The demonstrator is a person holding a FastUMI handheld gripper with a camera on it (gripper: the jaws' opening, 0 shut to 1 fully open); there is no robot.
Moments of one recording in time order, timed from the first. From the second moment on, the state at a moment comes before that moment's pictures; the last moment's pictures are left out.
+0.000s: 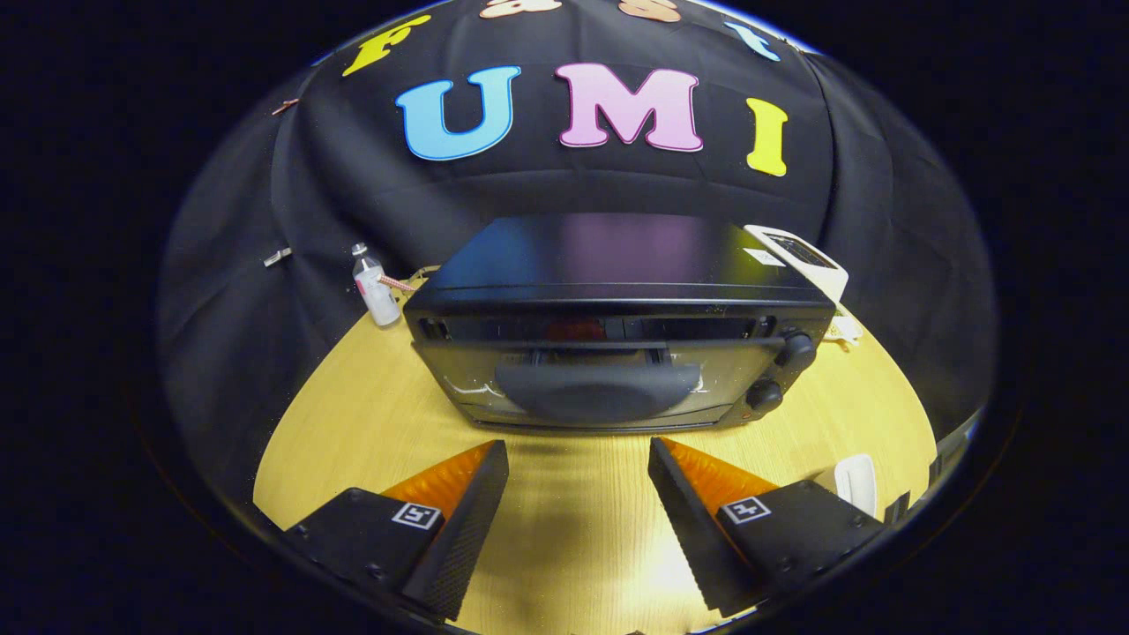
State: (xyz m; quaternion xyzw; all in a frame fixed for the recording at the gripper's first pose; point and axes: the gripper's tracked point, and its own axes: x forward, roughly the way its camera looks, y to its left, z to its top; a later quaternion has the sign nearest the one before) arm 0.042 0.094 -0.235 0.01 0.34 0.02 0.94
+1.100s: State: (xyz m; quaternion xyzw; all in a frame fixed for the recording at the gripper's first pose) arm -0.028 -0.004 -0.047 0.04 0.12 -0.01 0.99
